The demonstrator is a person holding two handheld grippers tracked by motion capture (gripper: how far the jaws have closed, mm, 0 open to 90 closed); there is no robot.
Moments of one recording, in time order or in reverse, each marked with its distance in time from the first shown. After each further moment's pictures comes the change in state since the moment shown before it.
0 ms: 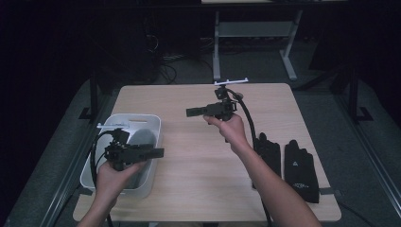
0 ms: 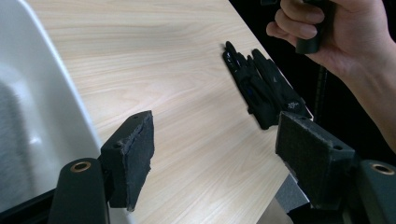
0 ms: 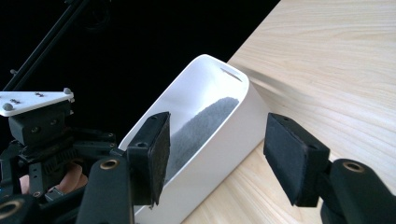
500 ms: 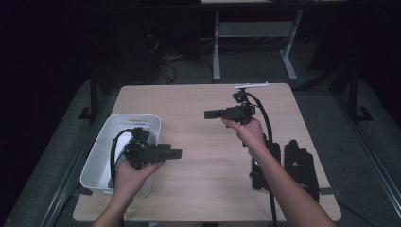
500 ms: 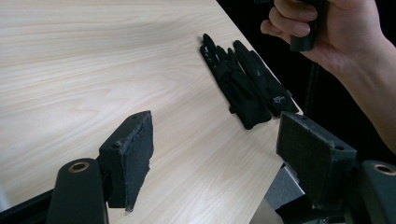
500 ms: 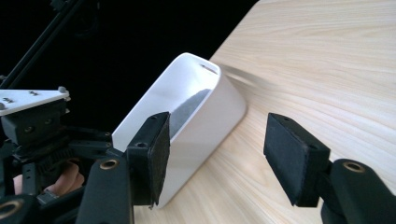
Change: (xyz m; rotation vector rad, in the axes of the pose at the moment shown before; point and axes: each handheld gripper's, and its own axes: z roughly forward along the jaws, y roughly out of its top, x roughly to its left) left arm -0.022 0.006 0.038 0.043 -0.059 0.046; right arm -0.016 -0.018 -0.045 -0.034 -0.043 0.022
